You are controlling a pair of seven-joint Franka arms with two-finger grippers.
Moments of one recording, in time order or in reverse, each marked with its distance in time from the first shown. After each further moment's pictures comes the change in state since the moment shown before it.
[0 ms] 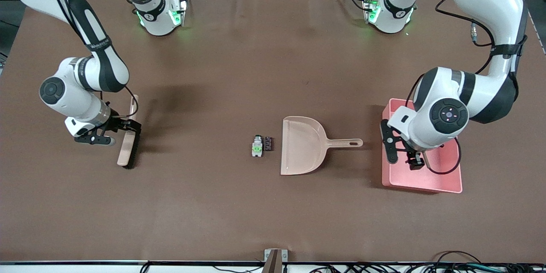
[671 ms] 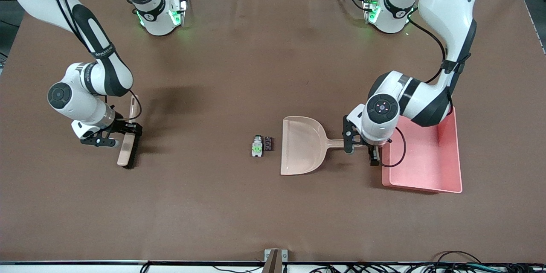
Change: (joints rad) left arm -0.115 0.074 -0.002 -0.103 0.122 0.199 -0.152; right arm -0.003 0.031 0.001 0.001 0.000 0.015 -0.010
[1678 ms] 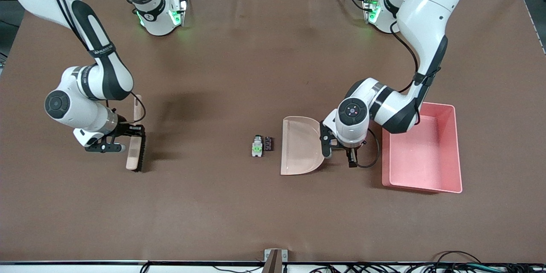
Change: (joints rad) left arm -0.097 0.121 -0.001 0.092 0.018 0.020 -0.151; right arm 0.072 -0.005 0.026 0.136 0.058 -0.197 0.003
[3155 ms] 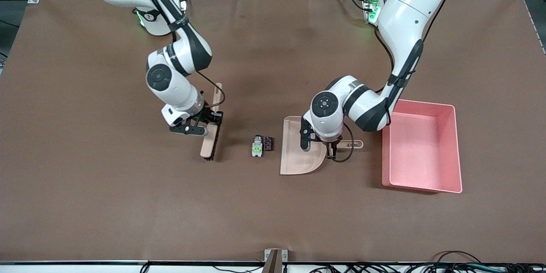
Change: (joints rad) left arm -0.090 0.048 -0.010 0.038 0.056 0.007 -0.058; right arm 0.475 0.016 0.004 -0.008 0.100 0.188 0.520
